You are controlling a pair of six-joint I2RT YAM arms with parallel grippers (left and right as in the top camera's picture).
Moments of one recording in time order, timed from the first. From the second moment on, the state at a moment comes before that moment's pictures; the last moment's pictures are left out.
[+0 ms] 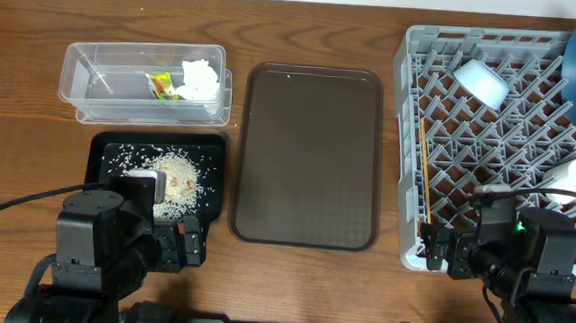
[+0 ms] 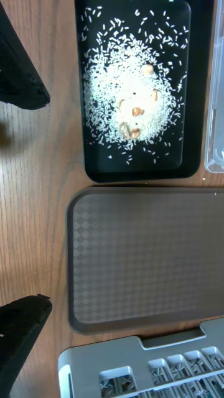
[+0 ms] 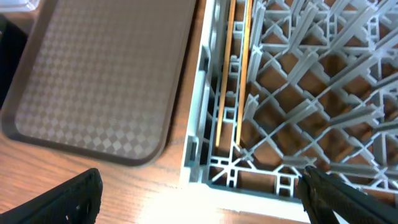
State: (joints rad) left arm -0.08 0.65 1.03 -1.25 0.20 -0.20; right arm 0.00 0.66 0.80 -1.04 -0.24 0.00
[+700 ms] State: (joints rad) left arm -0.08 0.65 1.03 -1.25 0.20 -0.20; right arm 0.00 0.66 0.80 -1.05 -0.22 0.00
